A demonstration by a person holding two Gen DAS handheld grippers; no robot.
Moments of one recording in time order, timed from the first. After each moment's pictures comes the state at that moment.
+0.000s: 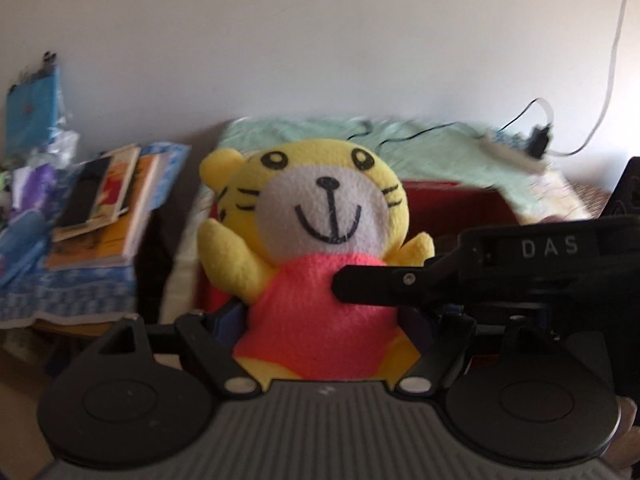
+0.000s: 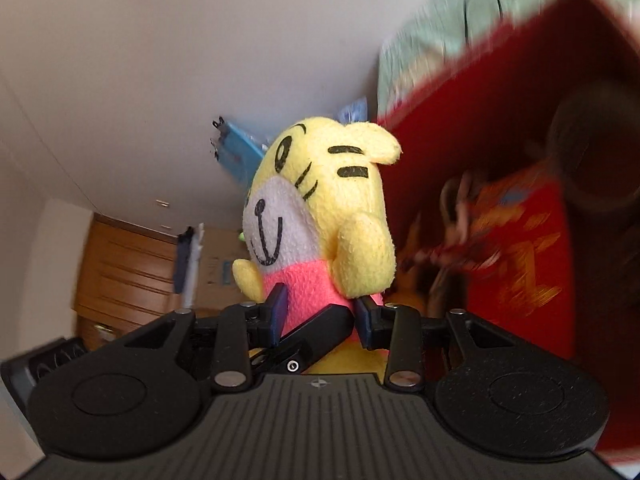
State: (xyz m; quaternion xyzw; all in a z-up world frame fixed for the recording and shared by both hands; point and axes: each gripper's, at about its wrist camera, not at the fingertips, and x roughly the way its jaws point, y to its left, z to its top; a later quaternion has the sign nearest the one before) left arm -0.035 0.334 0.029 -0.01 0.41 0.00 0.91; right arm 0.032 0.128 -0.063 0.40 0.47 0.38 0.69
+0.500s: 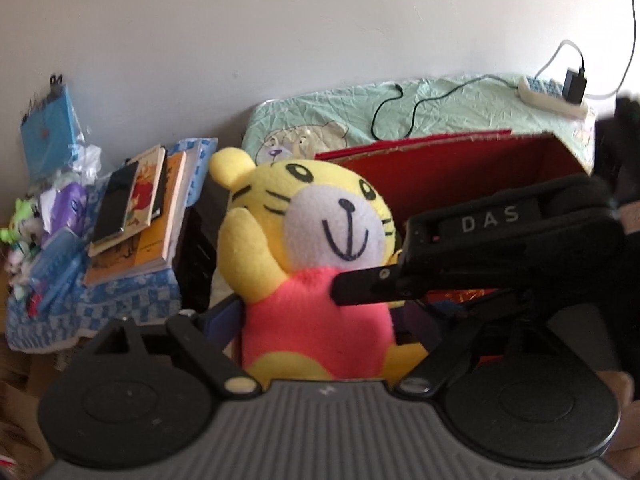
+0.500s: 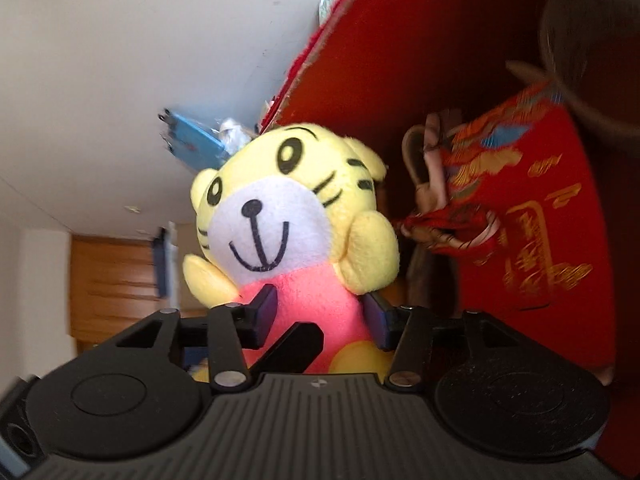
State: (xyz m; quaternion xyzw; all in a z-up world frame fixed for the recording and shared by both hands) left arm -0.018 0.335 0.008 0.08 0.44 0.03 0.90; right arm 0.042 0.140 -0.097 0.40 0.54 0.33 0.67
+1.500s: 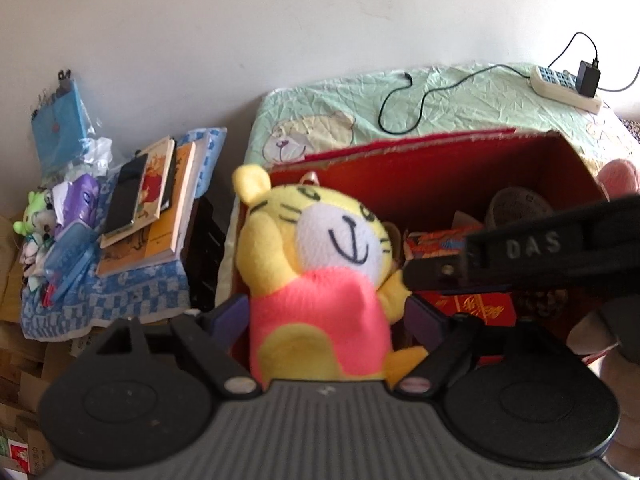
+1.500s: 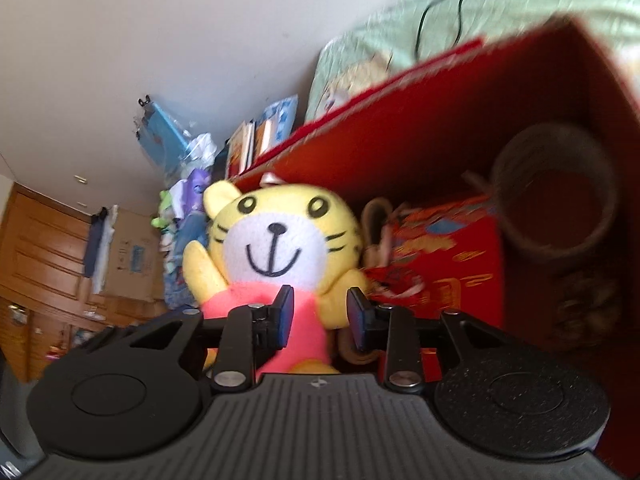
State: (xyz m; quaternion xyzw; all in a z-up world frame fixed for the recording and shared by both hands) left arm -0.010 0.317 0.018 0.08 0.46 0.06 0.88; right arm 0.043 0.116 -0.056 0.27 0.50 0.29 0.77
